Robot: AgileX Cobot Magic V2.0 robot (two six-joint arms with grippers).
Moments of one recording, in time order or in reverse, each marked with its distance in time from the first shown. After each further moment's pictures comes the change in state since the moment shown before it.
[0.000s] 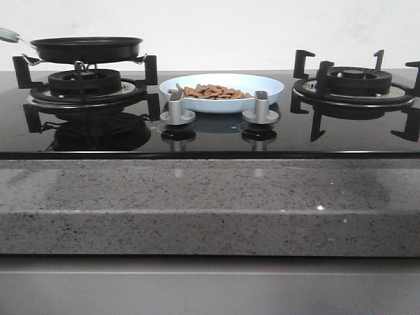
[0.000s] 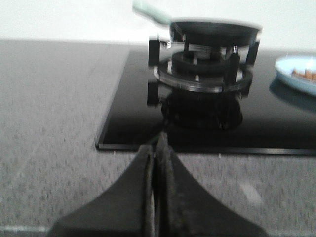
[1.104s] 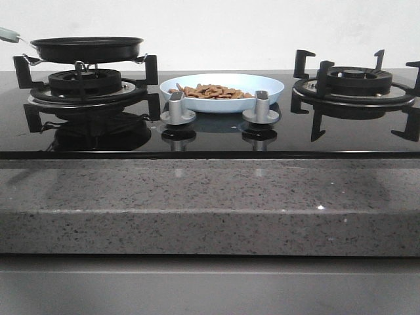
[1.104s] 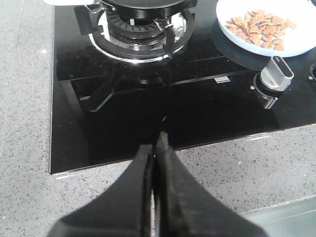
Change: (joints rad) left arm -0.109 0.684 -0.822 0.048 0.678 0.000; right arm 0.000 0.002 0.000 0.000 -0.002 -0.002
